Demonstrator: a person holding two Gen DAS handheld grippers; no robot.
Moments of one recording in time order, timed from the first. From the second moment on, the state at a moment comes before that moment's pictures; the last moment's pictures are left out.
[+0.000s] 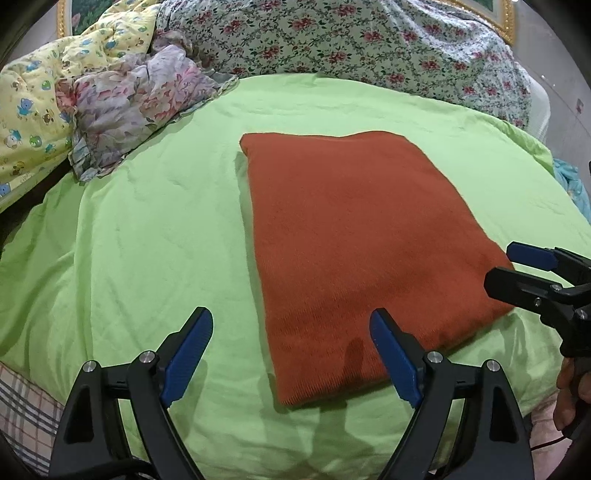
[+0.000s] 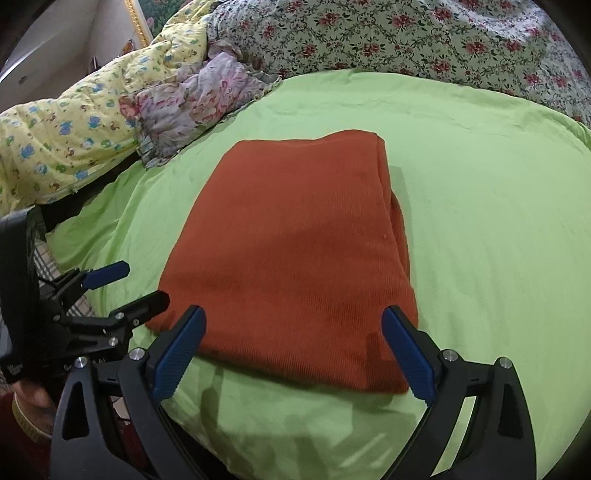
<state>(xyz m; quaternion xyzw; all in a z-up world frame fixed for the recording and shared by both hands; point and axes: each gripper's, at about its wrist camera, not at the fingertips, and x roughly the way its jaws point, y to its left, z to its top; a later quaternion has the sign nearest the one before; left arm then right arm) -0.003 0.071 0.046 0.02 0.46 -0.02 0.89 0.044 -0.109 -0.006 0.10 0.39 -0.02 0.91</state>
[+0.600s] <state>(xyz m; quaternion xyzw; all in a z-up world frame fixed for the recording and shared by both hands) 0.033 0.070 0.040 0.04 0.48 0.02 0.88 0.079 -0.122 -0.010 0.12 0.42 -0.02 0.90</state>
